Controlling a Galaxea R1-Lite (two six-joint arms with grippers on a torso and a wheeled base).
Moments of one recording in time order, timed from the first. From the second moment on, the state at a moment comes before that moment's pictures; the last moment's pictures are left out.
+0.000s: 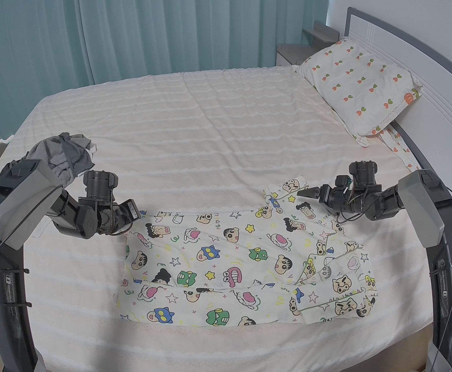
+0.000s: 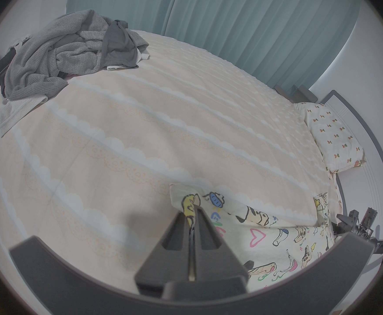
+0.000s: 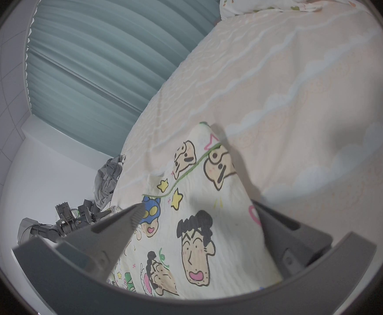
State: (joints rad) left arm -0.08 2.34 -1.25 -0.45 -0.01 -0.52; right arm 0.09 2.64 -1.76 -0.34 0.61 0.49
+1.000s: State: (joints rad) left arm -0.08 2.30 -1.25 -0.45 0.05 -0.51; right arm 0.03 2.58 -1.61 -0.58 0.66 0.46
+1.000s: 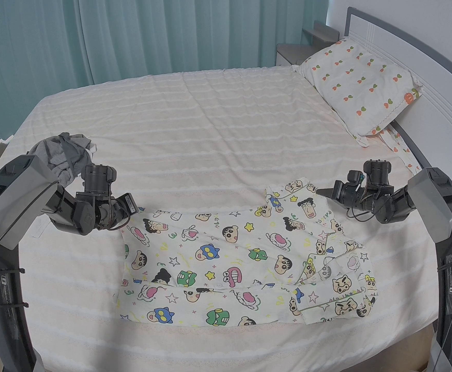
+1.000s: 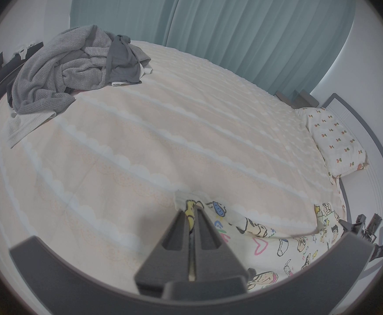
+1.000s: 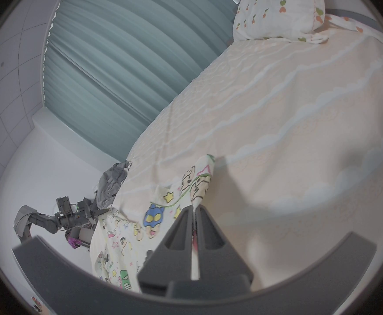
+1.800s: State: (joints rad) left arm -0.09 2.30 -1.25 -0.45 0.05 -0.51; right arm 0.08 2.63 -1.62 -0.57 0.67 0.45
